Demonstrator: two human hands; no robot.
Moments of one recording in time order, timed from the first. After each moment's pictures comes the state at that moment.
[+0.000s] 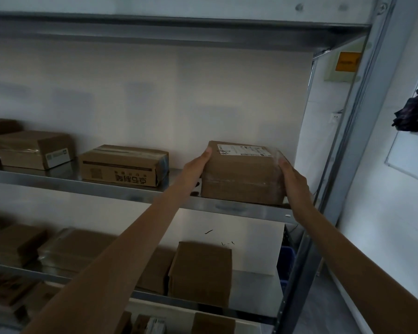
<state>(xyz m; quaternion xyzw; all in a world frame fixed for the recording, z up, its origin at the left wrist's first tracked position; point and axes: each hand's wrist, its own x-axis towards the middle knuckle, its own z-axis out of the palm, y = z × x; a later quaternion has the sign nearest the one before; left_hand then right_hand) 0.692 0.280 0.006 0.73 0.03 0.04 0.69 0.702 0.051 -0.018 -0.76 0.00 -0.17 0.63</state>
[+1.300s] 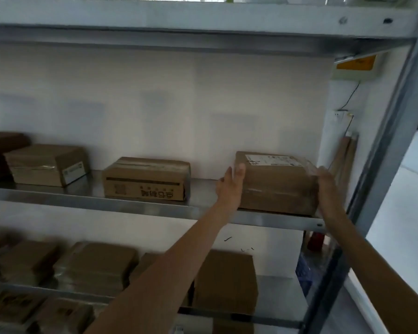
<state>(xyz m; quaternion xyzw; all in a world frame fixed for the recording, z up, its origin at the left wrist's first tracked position) 0.687 0.279 0.003 0.76 -0.02 0.06 0.65 0.694 0.075 -0.010 -0.75 0.07 -0.24 0.61</state>
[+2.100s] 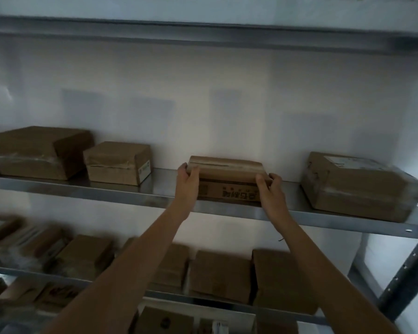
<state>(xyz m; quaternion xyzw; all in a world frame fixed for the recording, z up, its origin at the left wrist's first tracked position) 0.705 0.566 -0.021 0.70 0.07 0.15 0.70 0.692 0.374 -0.025 -0.81 0.00 -0.14 0.57</state>
